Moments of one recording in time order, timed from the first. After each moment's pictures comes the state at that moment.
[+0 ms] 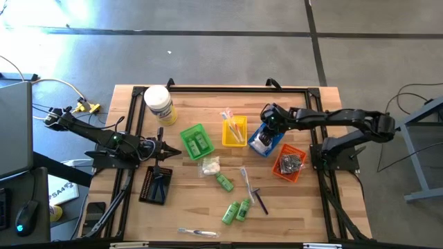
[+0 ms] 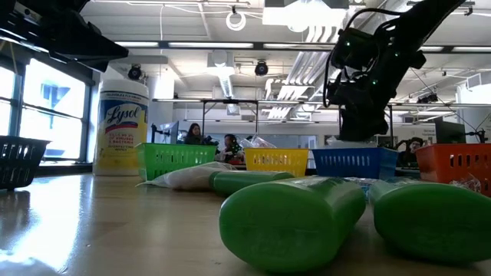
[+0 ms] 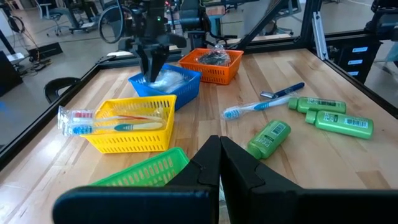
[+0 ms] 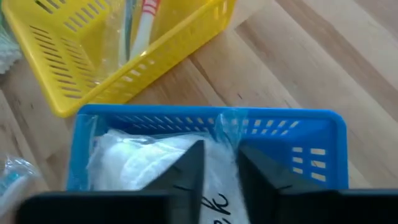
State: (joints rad) left arm -0.35 0.49 0.27 0.05 -0.37 0.01; right arm -0.38 1.33 0.66 -0.32 -0.05 0.32
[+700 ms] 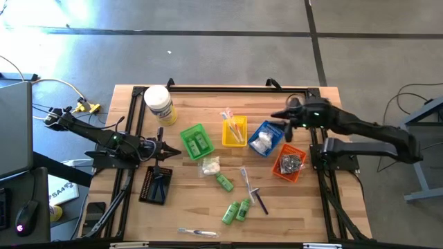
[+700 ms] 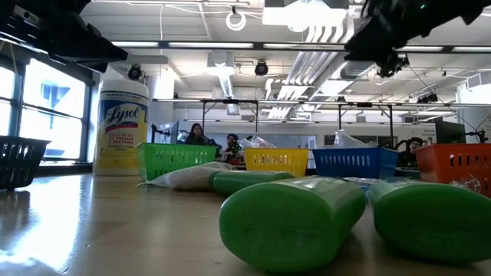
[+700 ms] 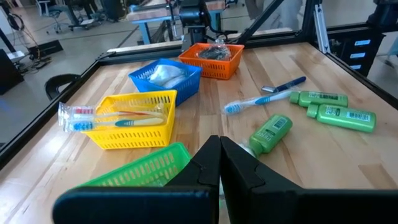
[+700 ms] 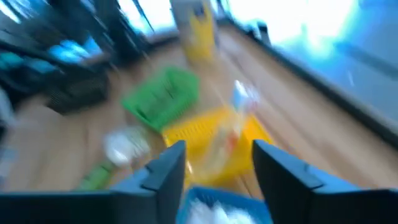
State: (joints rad) left arm -0.35 0.49 0.27 0.03 -0.38 0.02; right arm -0.36 0.74 0.65 -0.31 -0.11 0.18
